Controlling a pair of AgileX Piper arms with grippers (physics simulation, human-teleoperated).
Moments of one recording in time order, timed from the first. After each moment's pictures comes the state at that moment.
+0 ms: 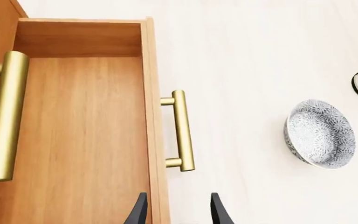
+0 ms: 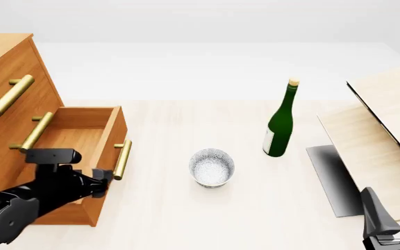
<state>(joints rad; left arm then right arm) -0.22 1.15 -0.40 0.02 -0.18 0.00 0.00 0.00 0.00 -0.01</state>
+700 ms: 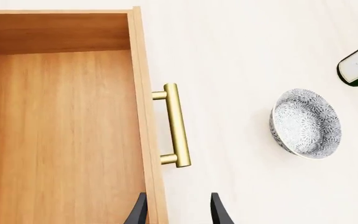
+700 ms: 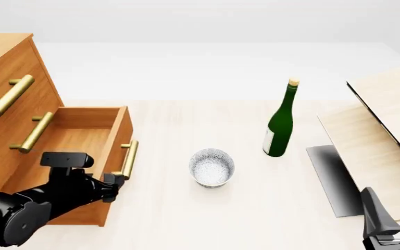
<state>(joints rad) -0.30 1.21 -0.40 -0.03 -0.23 0.00 0.00 0.00 0.00 -0.01</state>
